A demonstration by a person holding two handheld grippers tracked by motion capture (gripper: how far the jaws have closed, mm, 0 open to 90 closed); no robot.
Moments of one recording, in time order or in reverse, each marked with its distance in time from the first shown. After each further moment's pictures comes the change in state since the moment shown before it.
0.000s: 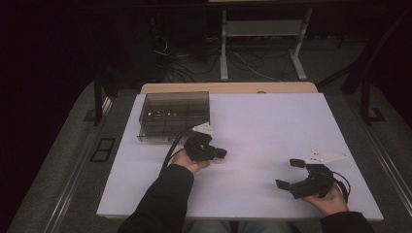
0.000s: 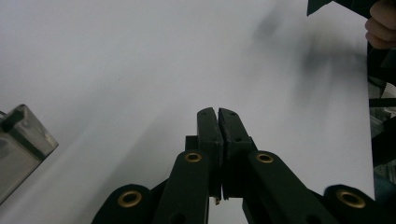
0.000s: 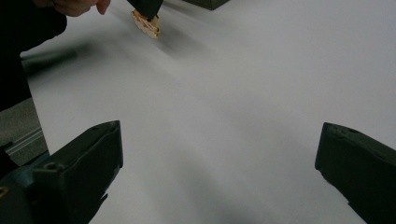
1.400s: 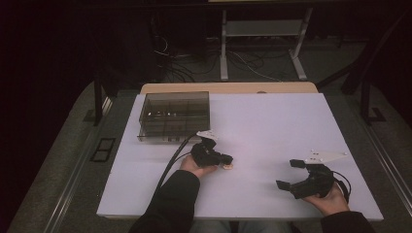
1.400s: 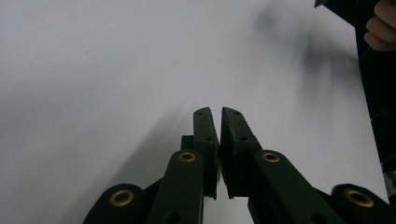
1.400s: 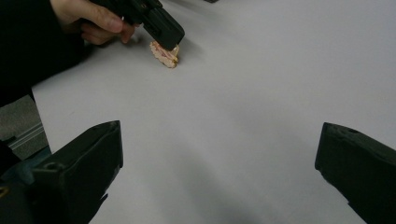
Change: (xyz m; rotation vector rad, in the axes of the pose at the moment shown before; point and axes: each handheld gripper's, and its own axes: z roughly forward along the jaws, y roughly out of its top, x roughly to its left) left arm 0.015 -0.024 0.041 -0.022 -0.093 -0.077; right arm -0.002 0.000 0.000 0.023 0.006 0.004
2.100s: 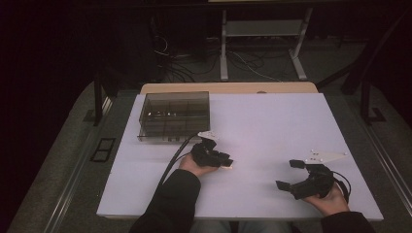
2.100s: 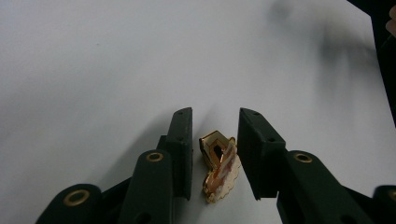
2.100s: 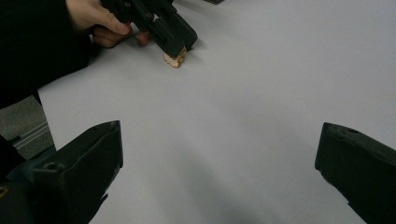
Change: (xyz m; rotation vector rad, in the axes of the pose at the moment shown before) left arm 0.009 -0.004 0.005 0.013 0.008 0.009; right arm 0.002 0.001 0.000 -0.001 0.011 -0.001
